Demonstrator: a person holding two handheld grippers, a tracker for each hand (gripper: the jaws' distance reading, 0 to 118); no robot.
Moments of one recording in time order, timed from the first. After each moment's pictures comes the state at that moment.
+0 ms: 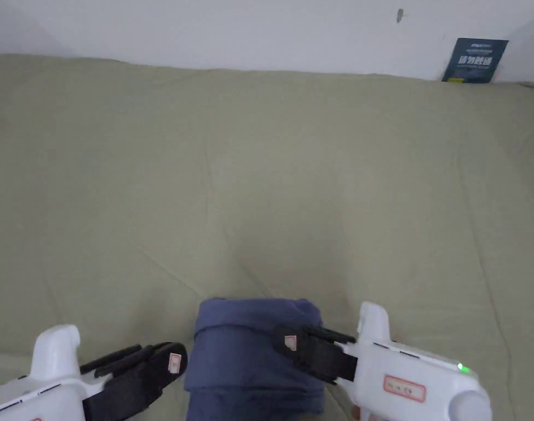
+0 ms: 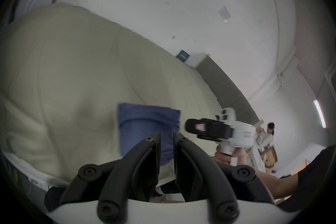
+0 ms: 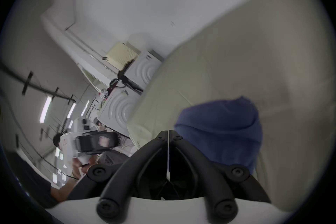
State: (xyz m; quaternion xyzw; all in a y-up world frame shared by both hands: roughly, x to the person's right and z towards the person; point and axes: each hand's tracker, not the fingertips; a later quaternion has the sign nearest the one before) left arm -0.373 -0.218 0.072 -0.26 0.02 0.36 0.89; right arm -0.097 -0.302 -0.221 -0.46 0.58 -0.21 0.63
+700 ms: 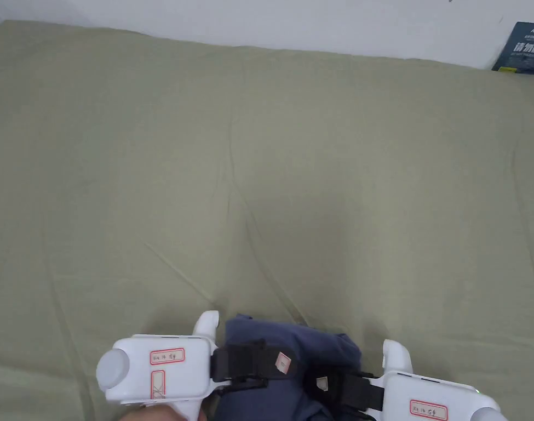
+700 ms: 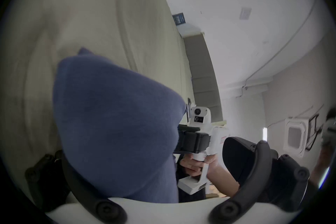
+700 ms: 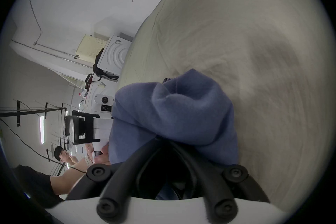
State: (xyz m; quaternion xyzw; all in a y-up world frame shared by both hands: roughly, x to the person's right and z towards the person) left arm -0.405 -0.378 -0.096 -0.35 -0.20 0.55 0.74; right arm -0.105 -0.364 -0.262 -0.57 0.52 -0.17 0.61
